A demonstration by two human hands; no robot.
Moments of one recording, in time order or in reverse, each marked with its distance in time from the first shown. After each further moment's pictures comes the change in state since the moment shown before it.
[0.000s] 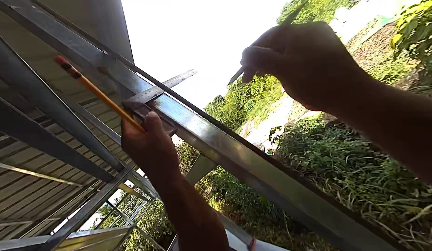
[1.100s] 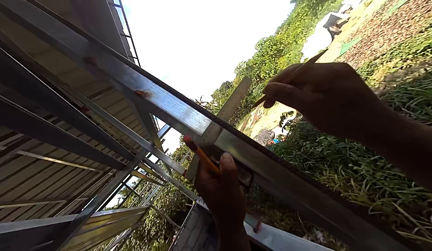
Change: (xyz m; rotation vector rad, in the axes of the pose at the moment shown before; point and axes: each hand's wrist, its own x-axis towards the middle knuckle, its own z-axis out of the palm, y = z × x) left_hand -0.151 -0.013 0.013 -0.435 -0.189 -0.149; right_hand -0.074 0.044 0.008 0.016 -0.025 0.070
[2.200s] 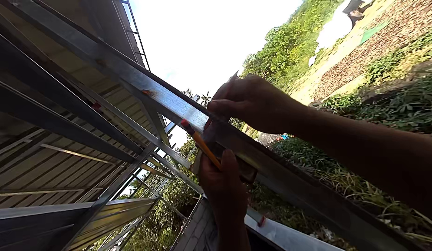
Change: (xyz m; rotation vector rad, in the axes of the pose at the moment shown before) left_hand -0.002 0.014 0.003 0.051 -0.006 -0.148; right_hand 0.045 -0.015 0.060 0.447 -0.300 -0.050
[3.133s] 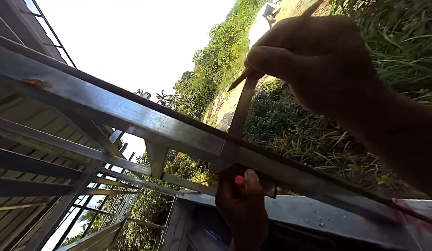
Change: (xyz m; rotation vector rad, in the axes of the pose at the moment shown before) left_hand -0.114 -0.038 0.006 -0.166 -0.242 -0.155; right_hand -0.106 -0.042 -0.060 -0.274 0.388 -0.003
